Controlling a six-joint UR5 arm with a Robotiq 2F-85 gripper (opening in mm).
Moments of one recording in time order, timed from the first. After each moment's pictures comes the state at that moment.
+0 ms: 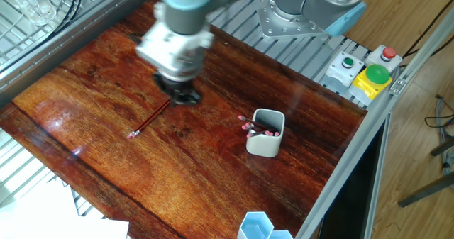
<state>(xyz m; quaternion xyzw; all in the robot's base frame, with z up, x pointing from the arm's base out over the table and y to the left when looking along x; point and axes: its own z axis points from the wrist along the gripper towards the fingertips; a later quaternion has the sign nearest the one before) 0.518 -0.049 0.038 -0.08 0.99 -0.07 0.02</state>
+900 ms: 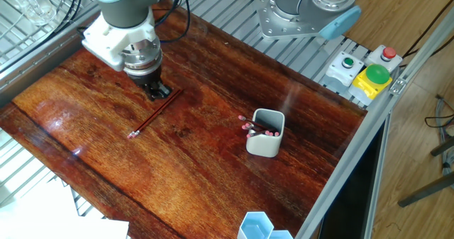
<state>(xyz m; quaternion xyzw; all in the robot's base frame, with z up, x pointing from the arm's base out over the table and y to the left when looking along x) 0.529 -0.086 0.035 -0.01 1.00 -0.03 -0.02</state>
